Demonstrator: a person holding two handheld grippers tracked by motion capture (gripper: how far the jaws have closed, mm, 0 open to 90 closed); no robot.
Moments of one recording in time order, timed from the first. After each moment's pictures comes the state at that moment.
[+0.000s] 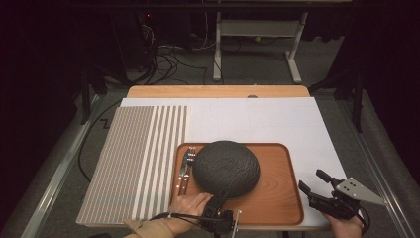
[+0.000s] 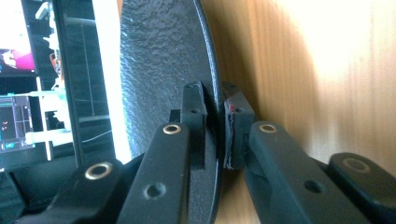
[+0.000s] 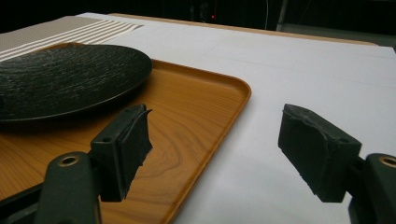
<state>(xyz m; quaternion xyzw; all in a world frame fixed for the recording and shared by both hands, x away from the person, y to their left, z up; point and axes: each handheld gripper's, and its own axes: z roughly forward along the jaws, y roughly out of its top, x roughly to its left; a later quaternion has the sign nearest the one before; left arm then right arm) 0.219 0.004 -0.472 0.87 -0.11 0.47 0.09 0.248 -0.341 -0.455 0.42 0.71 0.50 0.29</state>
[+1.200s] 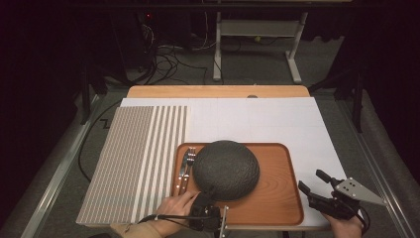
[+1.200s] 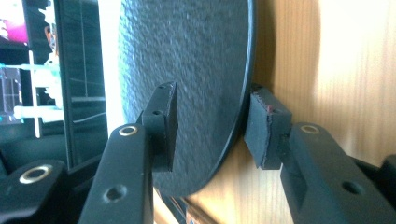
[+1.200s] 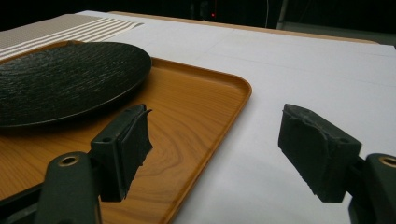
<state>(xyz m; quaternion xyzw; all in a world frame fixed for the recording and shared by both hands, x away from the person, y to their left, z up) 0.218 0.007 -0.476 0.88 -0.10 0.45 0.09 0.248 -0.341 -0.456 0.42 0.71 0.49 0.29</state>
